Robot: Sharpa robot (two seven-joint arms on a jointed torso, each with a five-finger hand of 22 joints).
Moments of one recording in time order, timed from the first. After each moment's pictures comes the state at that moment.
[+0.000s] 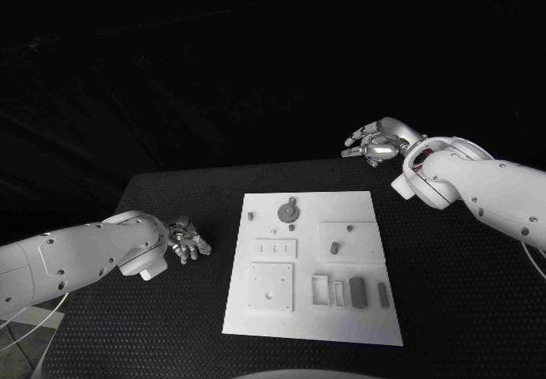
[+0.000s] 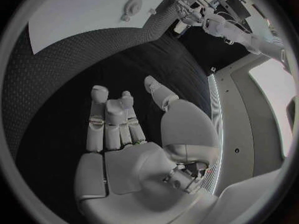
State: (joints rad) left arm 1.17 -0.91 -0.21 1.35 -0.89 -0.13 -0.37; left_hand 1.02 0.01 0.53 -0.23 0.10 1.09 0.09 0.28 0.60 1.31 0.00 0.35 0.59 1.07 -0.05 0.96 0.66 0.01 1.20 -0.14 0.08 1.23; right arm 1.26 -0.70 0.07 1.19 -1.05 -0.28 -0.02; right_hand 0.97 -0.13 0.54 -0.24 0.07 0.85 0.15 0.22 0.52 0.98 0.04 1.17 0.93 1.20 -0.06 1.37 0.86 0.25 1.14 0.00 0.82 1.31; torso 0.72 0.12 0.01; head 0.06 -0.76
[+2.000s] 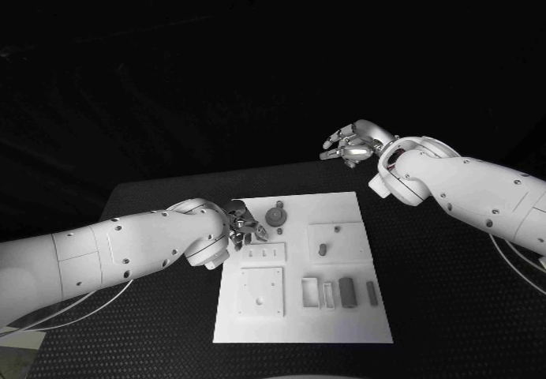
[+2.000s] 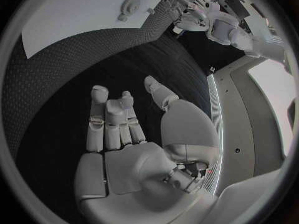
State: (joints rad) left arm 1.27 -0.60 -0.21 1.38 -0.88 -0.24 -0.49; left_hand 0.96 0.03 0.53 -0.25 0.18 1.12 0.07 0.28 0.60 1.34 -0.06 0.72 0.81 1.12 -0.11 1.33 0.75 0.01 1.28 -0.21 0.40 1.31; right arm 1.26 -0.67 0.07 1.16 -1.04 -0.28 -0.02; right_hand 0.97 -0.13 0.54 -0.24 0.07 0.85 0.15 0.22 0.51 0.98 0.04 1.17 0.93 1.20 -0.06 1.37 0.86 0.25 1.14 0.00 0.82 1.31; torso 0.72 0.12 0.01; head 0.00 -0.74
